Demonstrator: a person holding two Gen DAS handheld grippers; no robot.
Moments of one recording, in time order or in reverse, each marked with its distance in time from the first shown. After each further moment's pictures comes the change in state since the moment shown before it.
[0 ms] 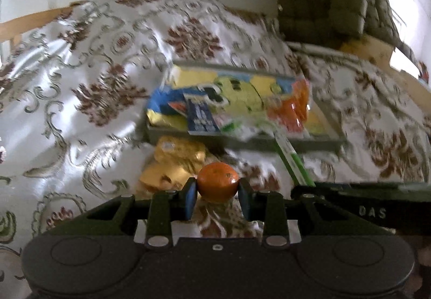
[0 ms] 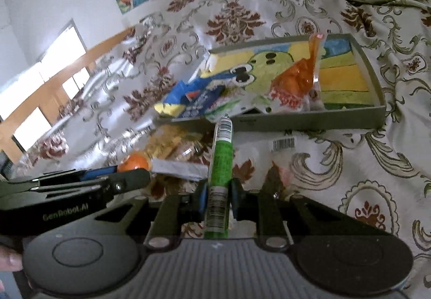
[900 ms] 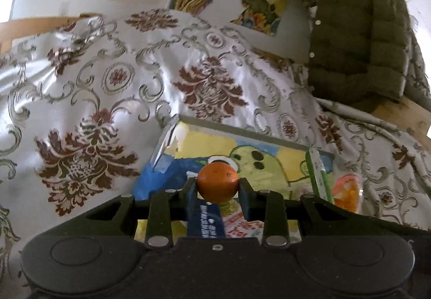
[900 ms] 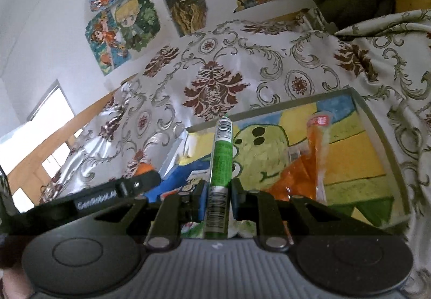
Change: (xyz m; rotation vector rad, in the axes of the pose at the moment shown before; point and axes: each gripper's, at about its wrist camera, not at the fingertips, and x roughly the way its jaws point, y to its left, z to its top) left arm 0.121 0.023 0.091 -0.137 -0.153 0.021; right arm 0.067 -0.038 0.093 0.102 -0.231 -0.016
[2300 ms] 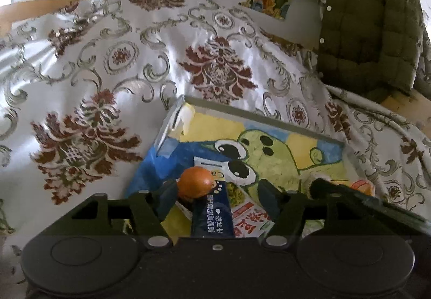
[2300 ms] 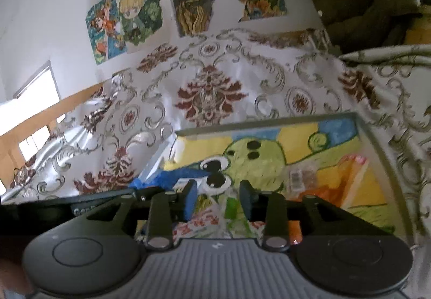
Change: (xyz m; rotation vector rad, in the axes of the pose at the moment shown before) left arm 0.010 0.003 0.000 -0.010 0.059 0.022; right arm 0.018 0.021 -0.003 -0.136 -0.059 -0.097
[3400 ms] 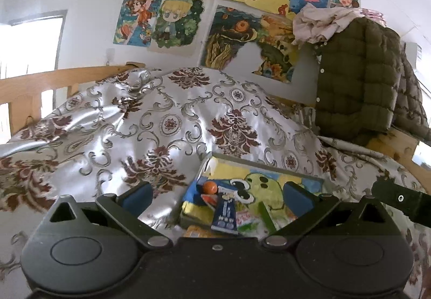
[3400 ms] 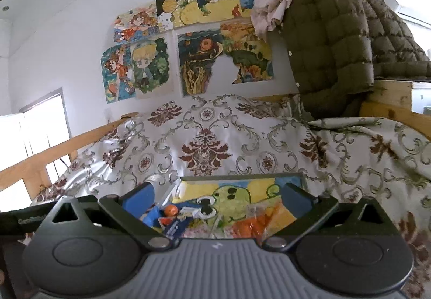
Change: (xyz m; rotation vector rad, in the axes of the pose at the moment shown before) left arm -0.213 -0.029 -0.039 0.009 -0.255 0.122; right arm -0.197 0.008 0.013 -0.079 -0.192 -0.047
